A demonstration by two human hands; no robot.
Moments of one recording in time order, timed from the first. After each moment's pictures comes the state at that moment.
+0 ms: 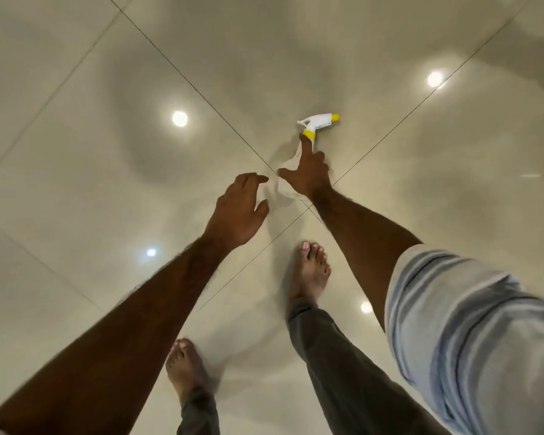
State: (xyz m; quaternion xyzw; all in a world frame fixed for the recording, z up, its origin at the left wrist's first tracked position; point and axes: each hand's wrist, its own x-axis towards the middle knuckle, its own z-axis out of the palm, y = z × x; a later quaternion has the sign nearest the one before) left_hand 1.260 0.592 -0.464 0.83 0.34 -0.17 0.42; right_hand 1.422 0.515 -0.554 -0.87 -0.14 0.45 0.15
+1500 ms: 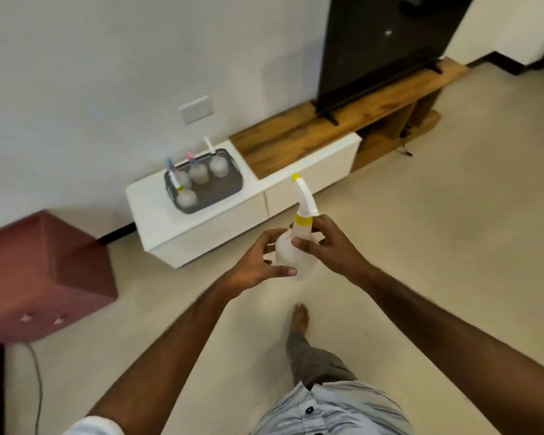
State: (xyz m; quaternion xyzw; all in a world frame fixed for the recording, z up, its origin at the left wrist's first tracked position) left_hand 0.502 0.084 0.242 0.22 0.74 0.51 0.39; right_hand 0.593 0.268 0.276 -0.15 -0.81 0.56 0.02
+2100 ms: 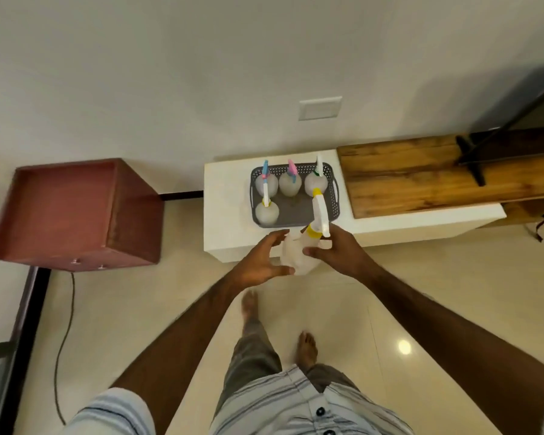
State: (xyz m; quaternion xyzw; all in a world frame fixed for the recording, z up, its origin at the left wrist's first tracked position) left_hand 0.190 -0.029 0.170 0.07 0.79 0.51 0.33; right_hand 0.203 0.189 0.205 -0.06 -0.84 0.50 -0.18
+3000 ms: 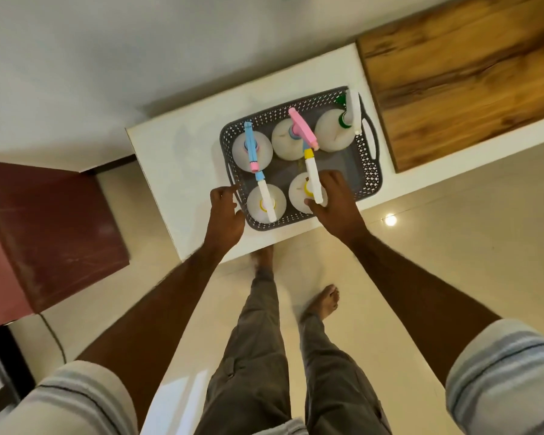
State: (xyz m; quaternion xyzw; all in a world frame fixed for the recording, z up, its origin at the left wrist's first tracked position) left_hand -0.069 -0.076 -0.106 -0.02 0.89 0.35 0.30; right_hand -0.005 0.158 -0.071 -0.16 -0.90 0.39 -0.10
